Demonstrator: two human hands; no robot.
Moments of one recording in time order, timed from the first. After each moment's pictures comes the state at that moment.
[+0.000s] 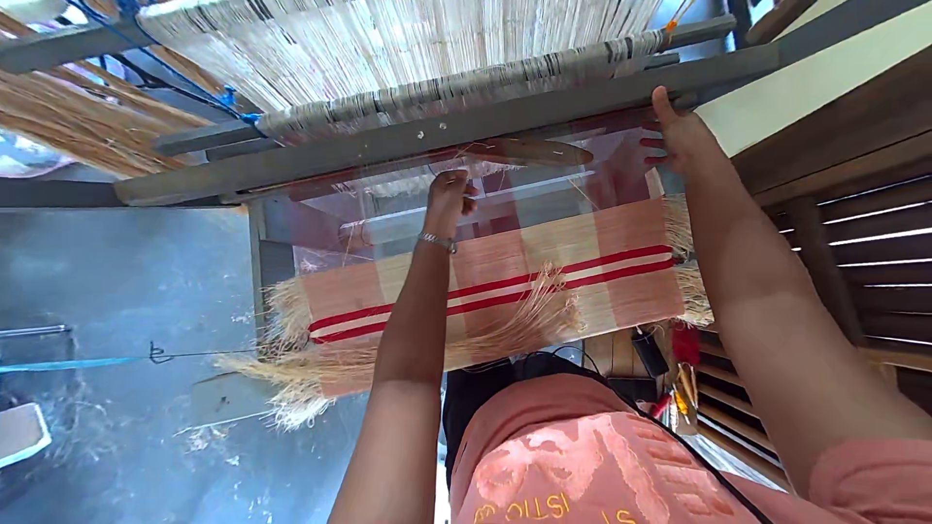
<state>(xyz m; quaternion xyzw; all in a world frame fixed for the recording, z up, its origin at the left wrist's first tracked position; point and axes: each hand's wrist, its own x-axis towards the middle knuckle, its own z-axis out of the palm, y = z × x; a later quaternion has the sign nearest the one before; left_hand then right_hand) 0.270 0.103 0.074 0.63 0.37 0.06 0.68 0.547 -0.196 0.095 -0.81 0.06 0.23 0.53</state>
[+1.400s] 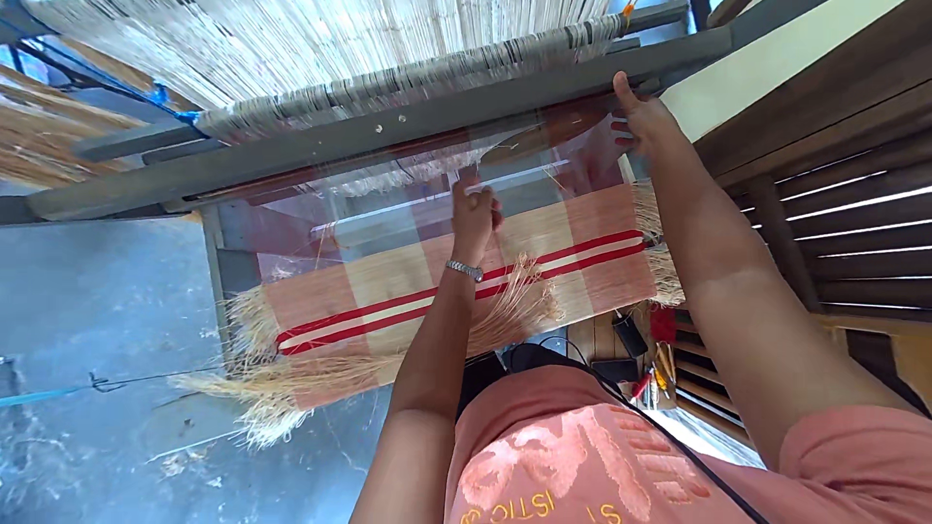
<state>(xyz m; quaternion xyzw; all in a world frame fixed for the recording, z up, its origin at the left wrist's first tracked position) 0.275 0.000 0.054 0.61 0.30 0.14 0.72 0.555 -0.197 0.089 -0.82 0.08 0.22 0.53</state>
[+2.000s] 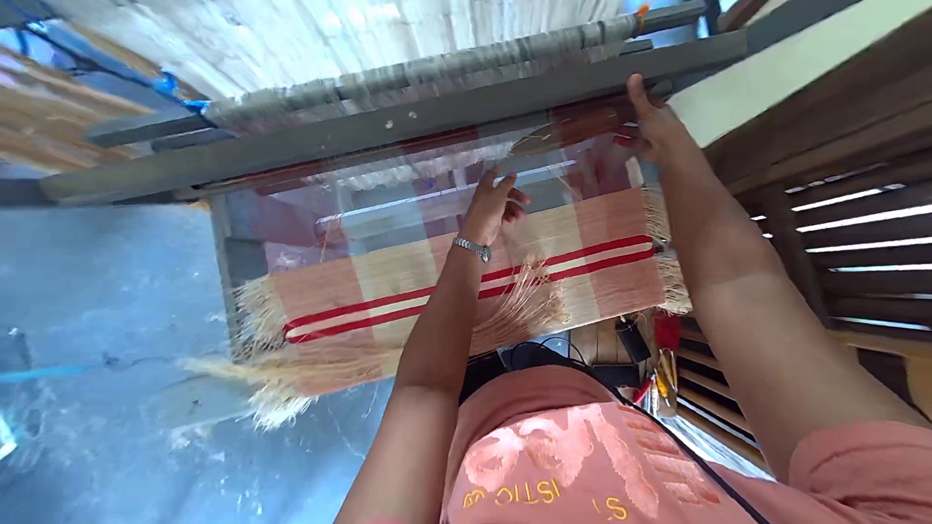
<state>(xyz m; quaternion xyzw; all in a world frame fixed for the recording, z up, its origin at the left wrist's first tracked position) 0.304 0.010 0.068 0.56 0.28 -0.01 0.78 0.564 -0.203 0.075 -0.76 0.03 0.24 0.60</state>
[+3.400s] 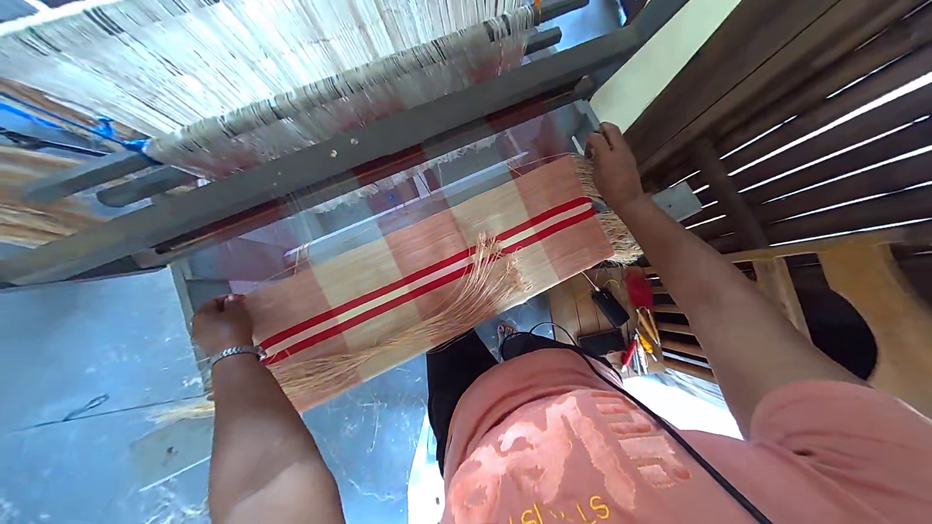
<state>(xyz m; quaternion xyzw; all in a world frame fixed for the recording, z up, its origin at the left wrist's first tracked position) 0.014 0.237 0.048 0.78 0.58 0.05 0.22 0.442 -0.319 0.051 -0.93 -0.30 -0.12 0.19</state>
